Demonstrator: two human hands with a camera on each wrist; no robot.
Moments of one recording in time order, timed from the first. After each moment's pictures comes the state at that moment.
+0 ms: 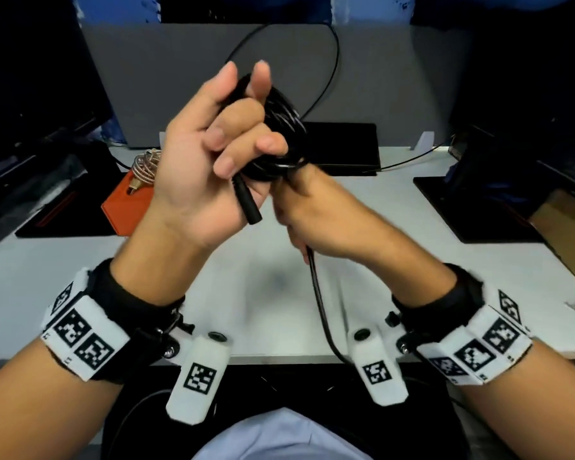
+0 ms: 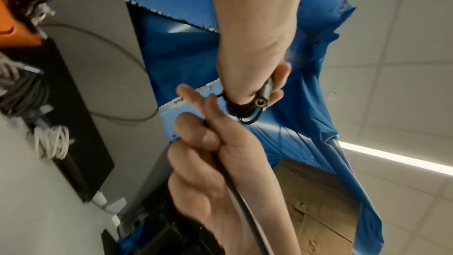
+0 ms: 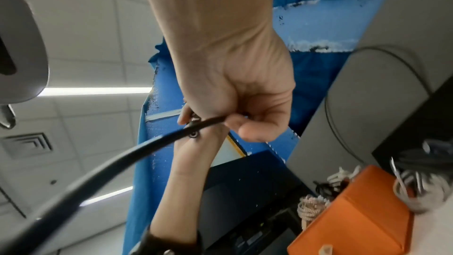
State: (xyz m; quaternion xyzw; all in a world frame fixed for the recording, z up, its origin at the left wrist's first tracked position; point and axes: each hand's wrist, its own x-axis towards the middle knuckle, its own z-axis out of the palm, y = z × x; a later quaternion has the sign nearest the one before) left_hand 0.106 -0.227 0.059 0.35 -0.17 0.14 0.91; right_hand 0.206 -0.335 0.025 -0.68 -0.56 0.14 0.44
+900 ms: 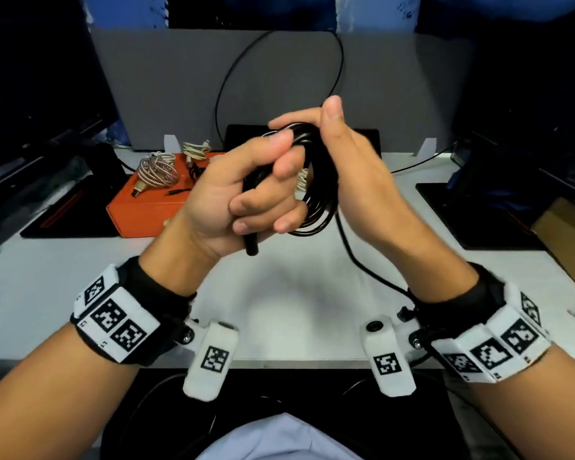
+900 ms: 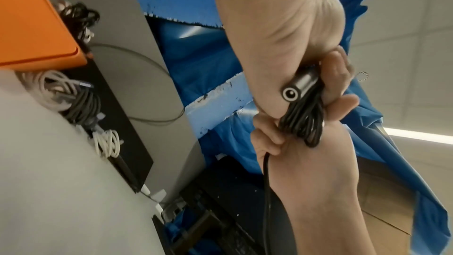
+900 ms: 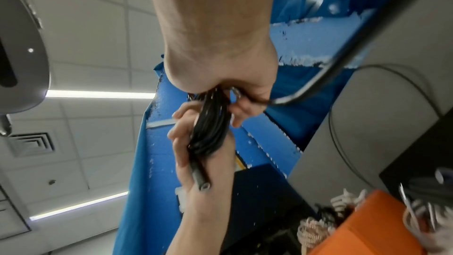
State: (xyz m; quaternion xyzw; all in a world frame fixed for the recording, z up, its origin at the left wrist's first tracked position) left_hand 0.113 -0.220 0.037 0.53 -0.23 0.01 0.81; right_hand 0.215 -0.346 0.044 -0.61 -0.52 0.07 0.60
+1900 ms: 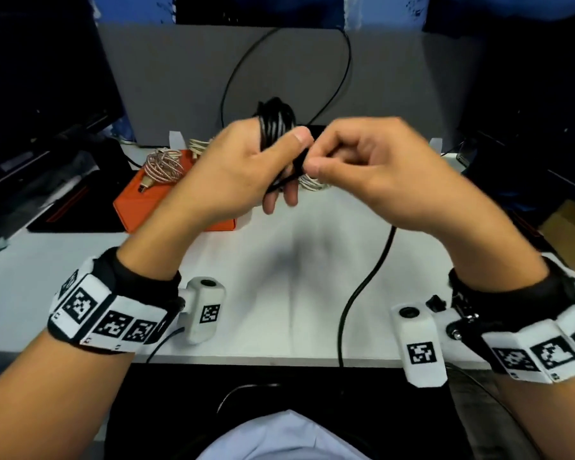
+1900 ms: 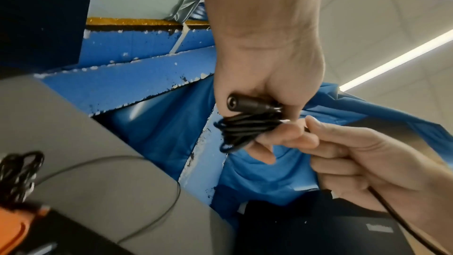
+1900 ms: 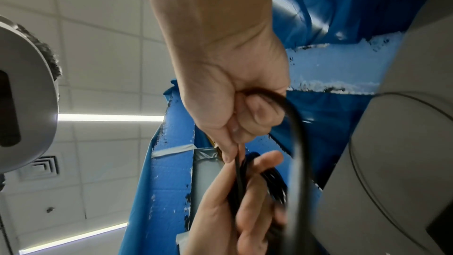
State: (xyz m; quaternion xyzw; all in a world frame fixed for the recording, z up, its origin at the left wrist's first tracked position) left_hand 0.109 -0.209 0.051 0.88 0.06 0.29 0.37; right_hand 0.235 -0.366 0.062 -0.65 -0.60 0.08 0.45
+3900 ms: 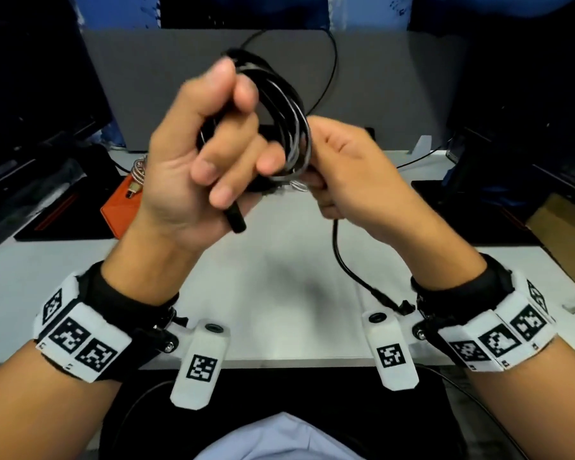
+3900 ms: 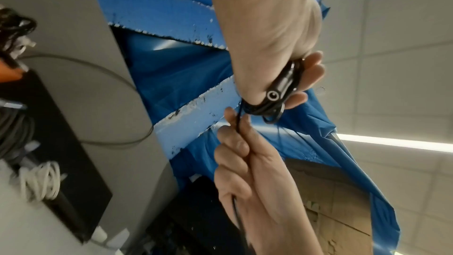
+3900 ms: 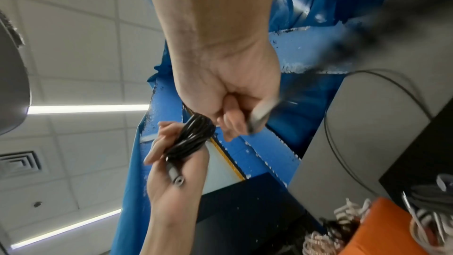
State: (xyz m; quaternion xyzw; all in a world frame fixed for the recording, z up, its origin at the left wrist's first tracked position) left_hand 0.098 -0.235 0.064 0.47 -0.26 0.19 0.82; right_hand 0.225 -0.348 0.048 -0.62 -0.50 0.17 0.58
